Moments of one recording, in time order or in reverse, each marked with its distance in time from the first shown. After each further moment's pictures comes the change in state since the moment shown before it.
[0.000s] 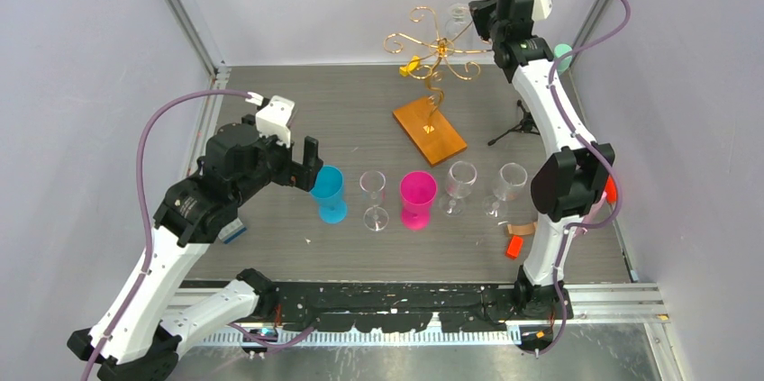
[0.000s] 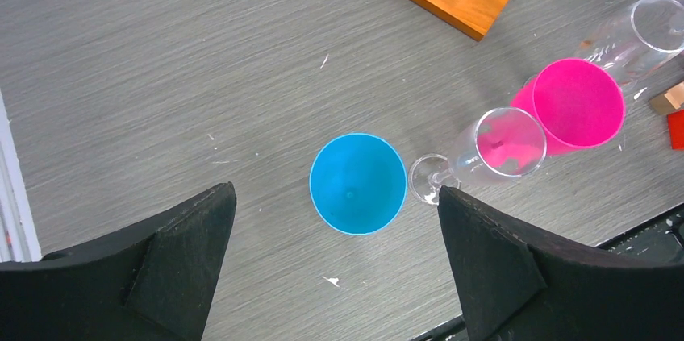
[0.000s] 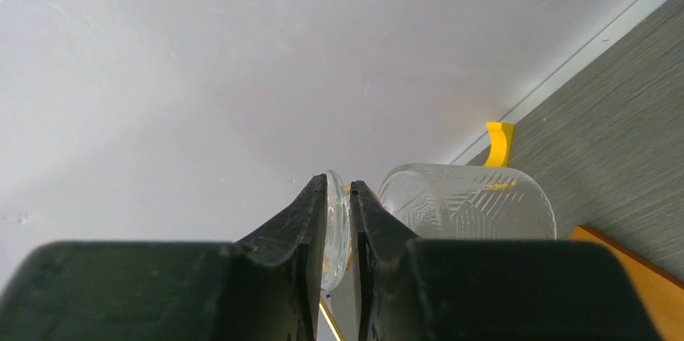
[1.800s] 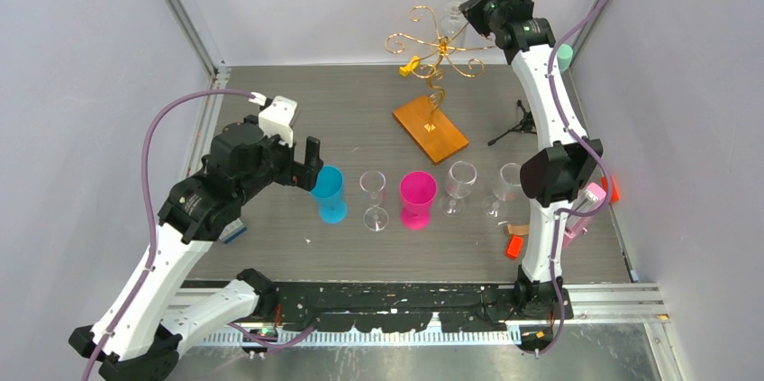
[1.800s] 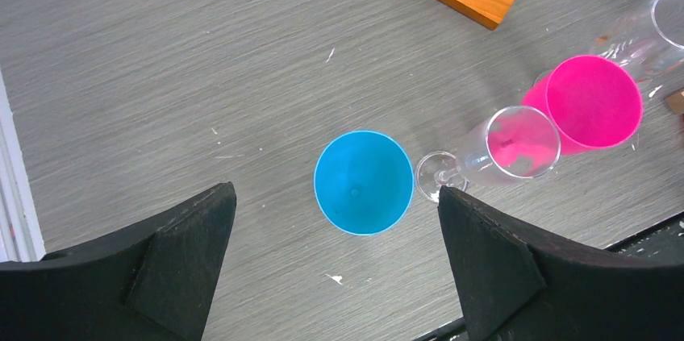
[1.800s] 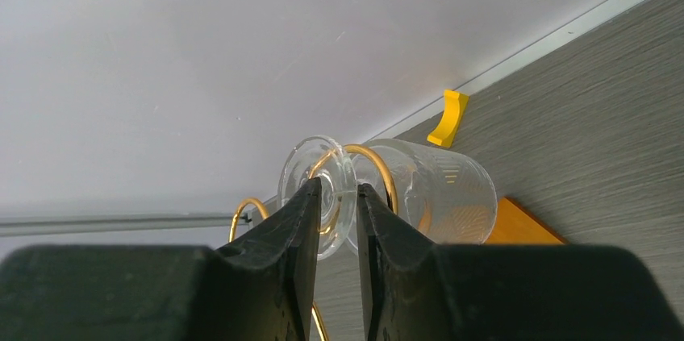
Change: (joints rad) left arm 0.000 0.010 -0.016 0.004 -0.018 -0.001; right arm -0.008 0.153 0.347 -0.306 -0.156 -0.235
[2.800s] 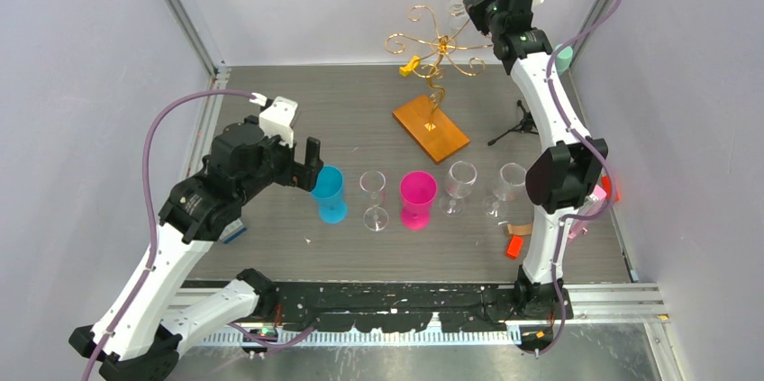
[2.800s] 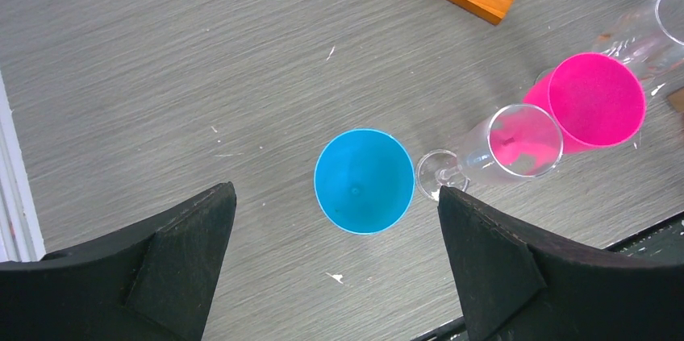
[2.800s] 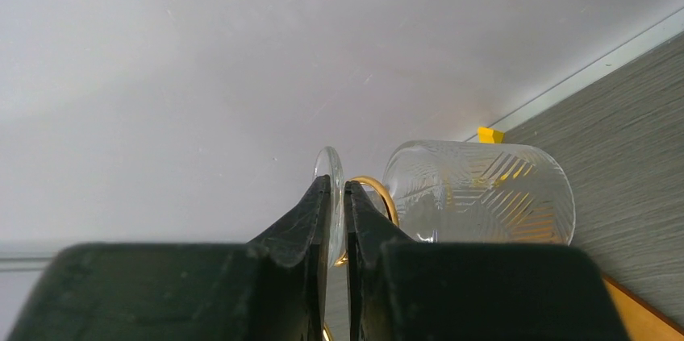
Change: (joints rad) left arm 0.000 0.000 -0.004 0.000 -0.001 0.000; right arm -0.004 -0.069 -0.207 0.261 0.054 0.092
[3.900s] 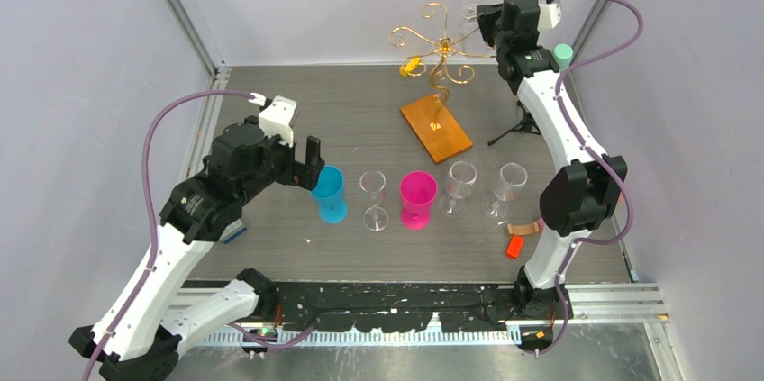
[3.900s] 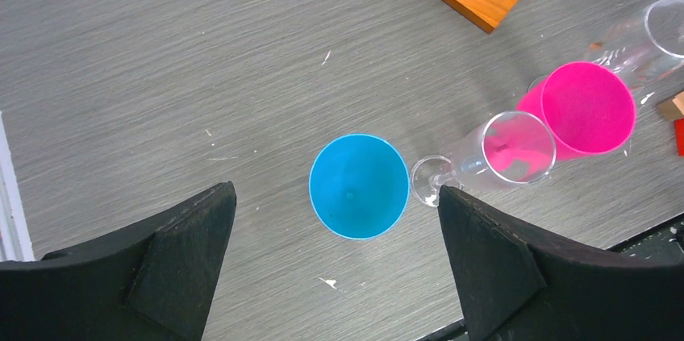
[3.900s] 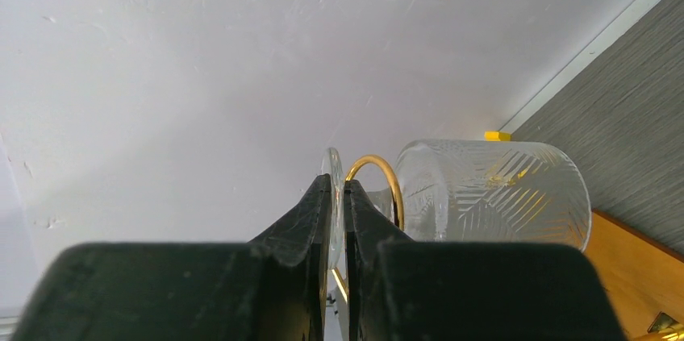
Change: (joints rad) left arm 0.000 -0.005 -0.013 0.019 0.002 -0.015; right arm 0.011 -0.208 -0.311 0.142 0.162 0.171
